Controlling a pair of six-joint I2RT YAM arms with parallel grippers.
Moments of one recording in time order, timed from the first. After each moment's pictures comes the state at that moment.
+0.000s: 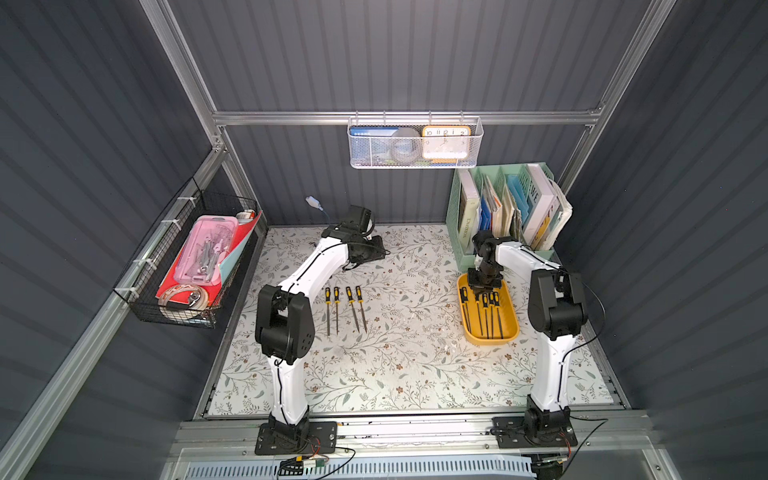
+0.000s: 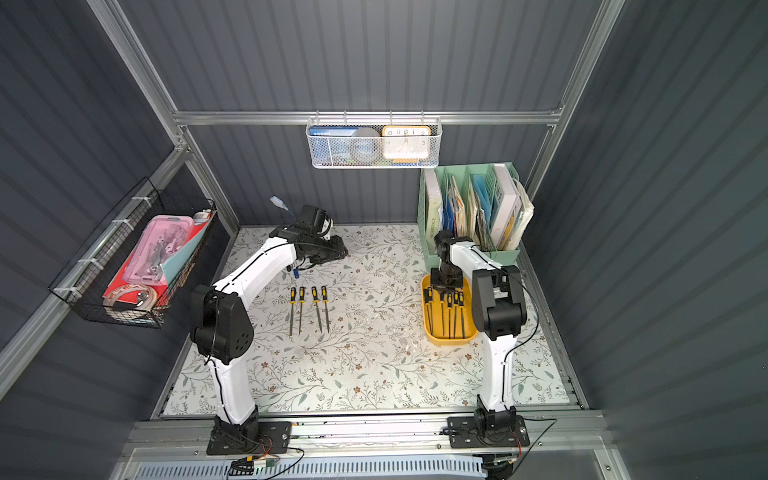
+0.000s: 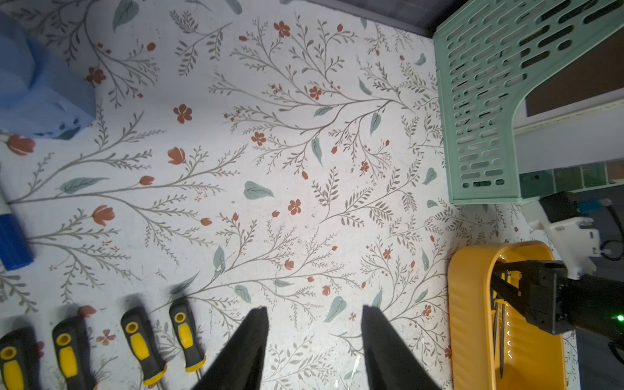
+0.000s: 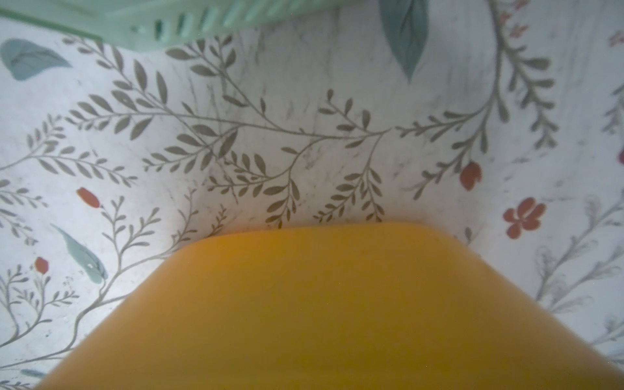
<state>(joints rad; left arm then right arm) -0.33 1.99 1.82 -0.74 0.17 -0.43 0.14 2.13 1.62 -0.97 -0.01 0.27</state>
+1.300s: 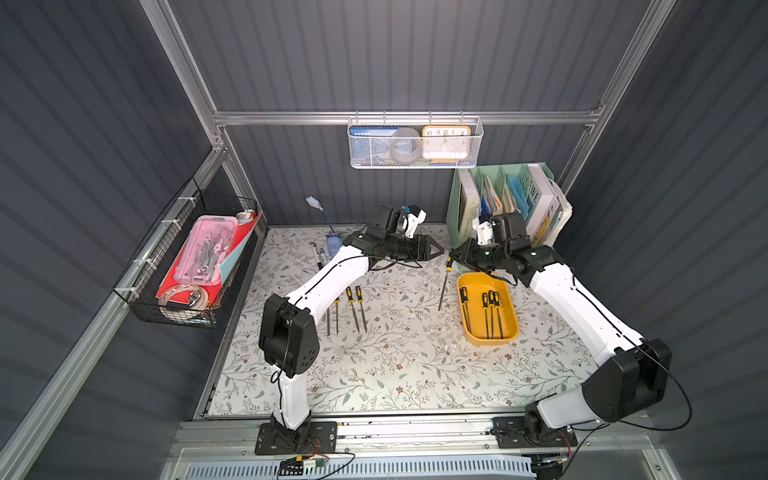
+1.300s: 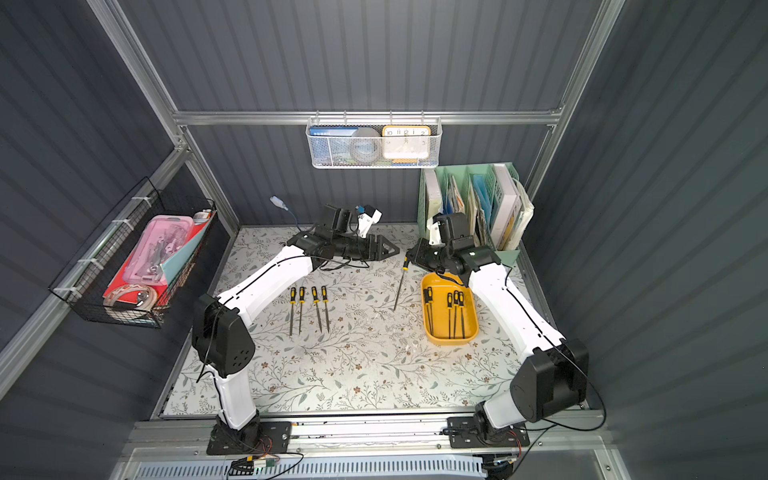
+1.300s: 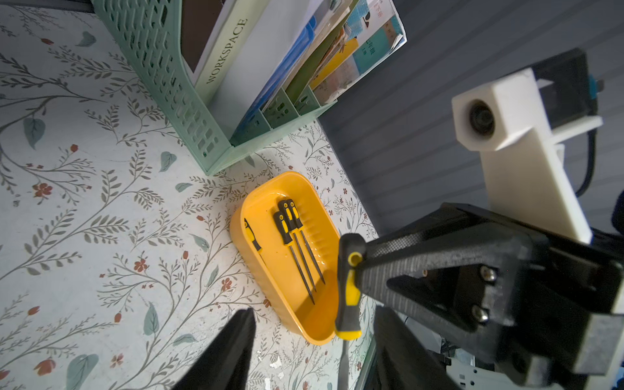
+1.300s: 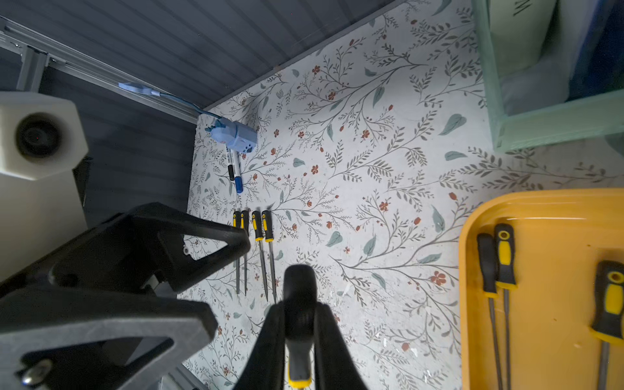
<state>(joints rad) -0.54 1.92 1.79 -0.47 0.64 -0.46 0.30 1.48 1.39 -0.60 -0.35 0.63</state>
